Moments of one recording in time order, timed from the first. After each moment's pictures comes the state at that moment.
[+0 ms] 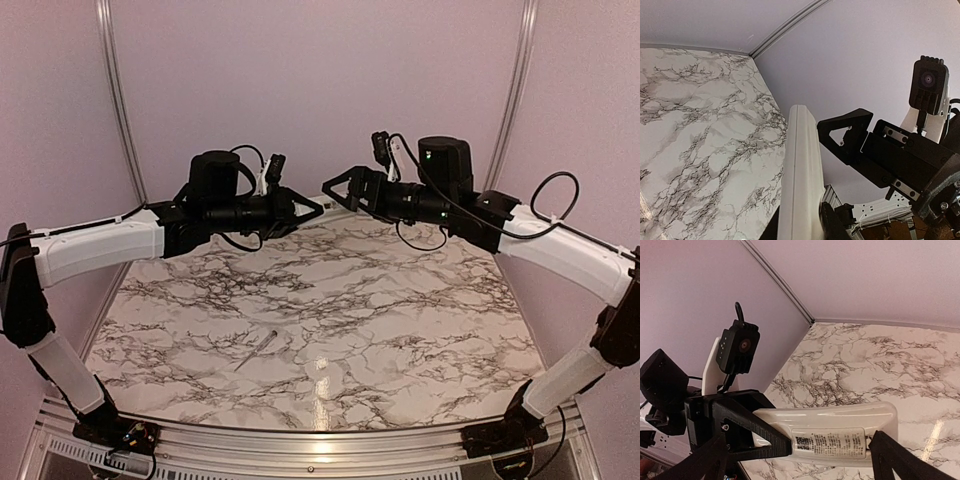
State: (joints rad) left arm -0.76 1.62 1.33 0.10 0.45 -0.85; right arm 0.76 1.47 1.36 -0.14 -0.21 0.60
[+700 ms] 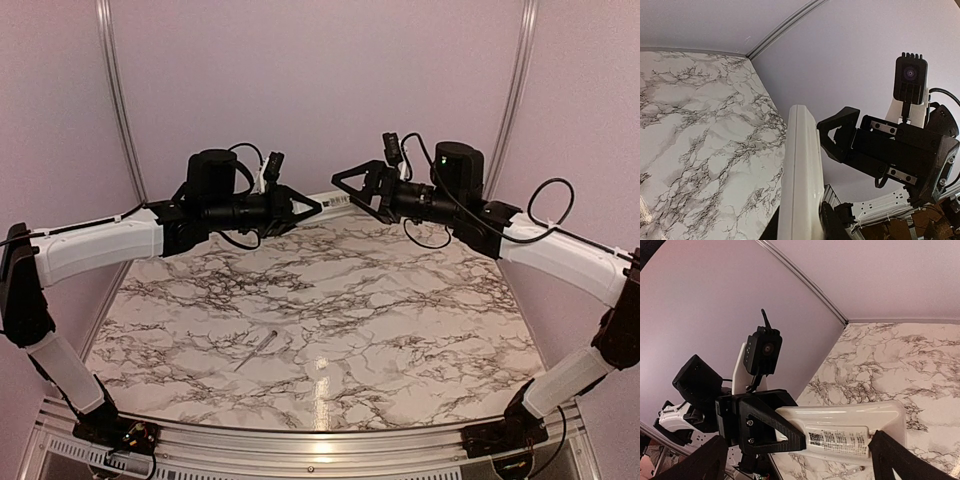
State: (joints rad) left arm -0.75 1.62 1.33 0.12 0.47 -0.85; right arm 0.67 1.45 1.25 0.08 -0.45 0.75
